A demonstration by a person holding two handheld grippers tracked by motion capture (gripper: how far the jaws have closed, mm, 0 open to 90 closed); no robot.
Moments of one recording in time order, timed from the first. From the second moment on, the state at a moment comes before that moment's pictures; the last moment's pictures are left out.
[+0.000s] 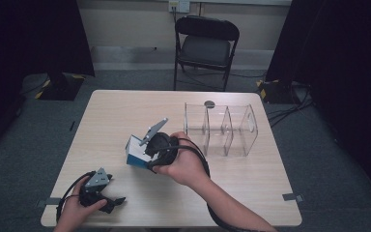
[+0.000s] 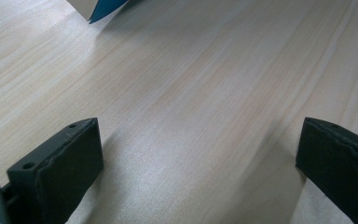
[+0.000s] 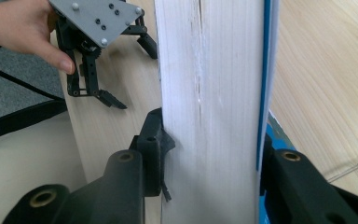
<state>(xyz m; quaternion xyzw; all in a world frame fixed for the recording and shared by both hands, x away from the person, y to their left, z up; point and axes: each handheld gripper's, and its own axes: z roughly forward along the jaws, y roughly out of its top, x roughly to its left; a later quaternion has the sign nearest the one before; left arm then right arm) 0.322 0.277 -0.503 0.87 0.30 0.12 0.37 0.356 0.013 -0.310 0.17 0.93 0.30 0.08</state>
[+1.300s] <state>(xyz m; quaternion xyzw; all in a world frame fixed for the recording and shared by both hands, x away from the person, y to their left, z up) 0.322 0.278 -0.503 0.87 0.30 0.12 0.37 0.370 0.025 -0.294 0.17 0.94 0.30 0.04</state>
